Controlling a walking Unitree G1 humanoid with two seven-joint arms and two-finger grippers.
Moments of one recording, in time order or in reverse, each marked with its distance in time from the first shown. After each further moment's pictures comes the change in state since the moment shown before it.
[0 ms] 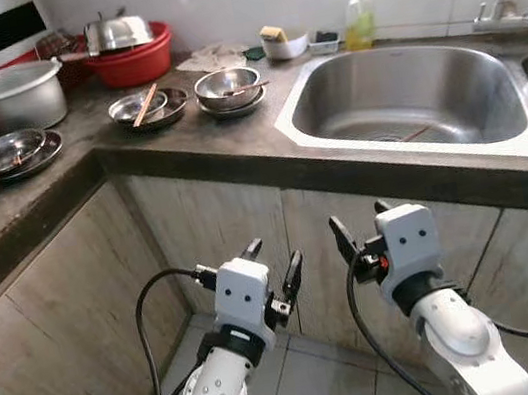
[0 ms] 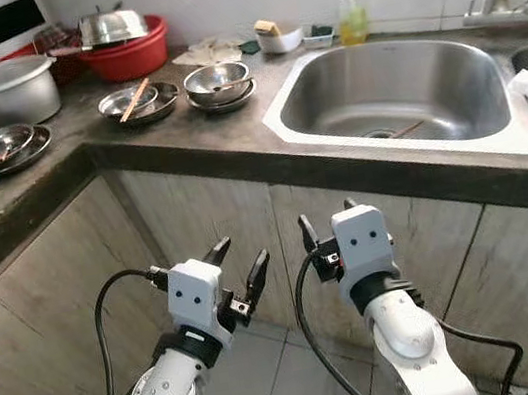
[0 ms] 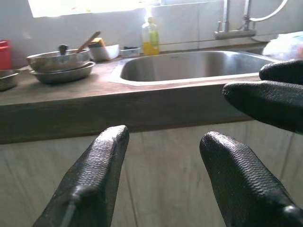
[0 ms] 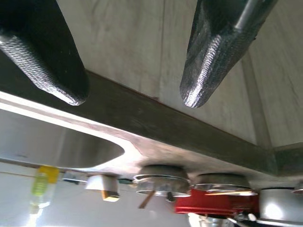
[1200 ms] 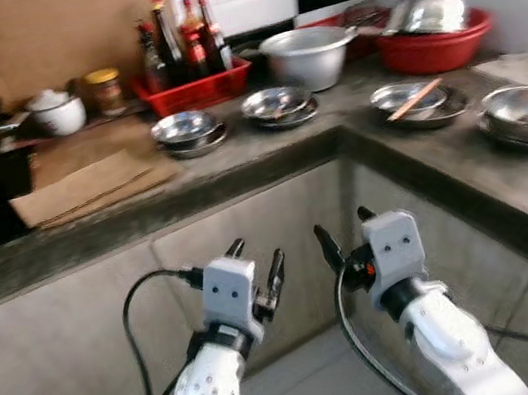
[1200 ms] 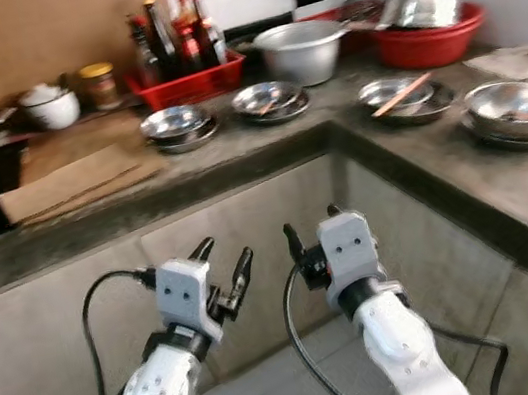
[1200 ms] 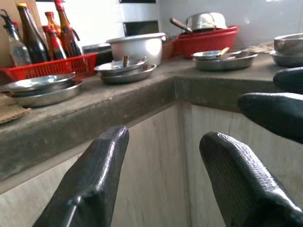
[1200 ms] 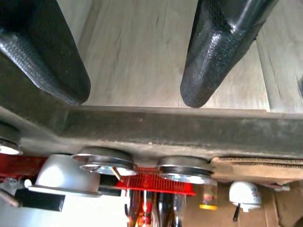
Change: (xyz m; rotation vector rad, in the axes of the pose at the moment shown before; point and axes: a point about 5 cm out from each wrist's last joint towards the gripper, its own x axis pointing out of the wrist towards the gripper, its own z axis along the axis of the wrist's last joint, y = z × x) left arm 0.002 0.004 -0.003 0.007 0.015 0.042; right arm -0.001 0.002 -0.009 -0.024 0.015 0.031
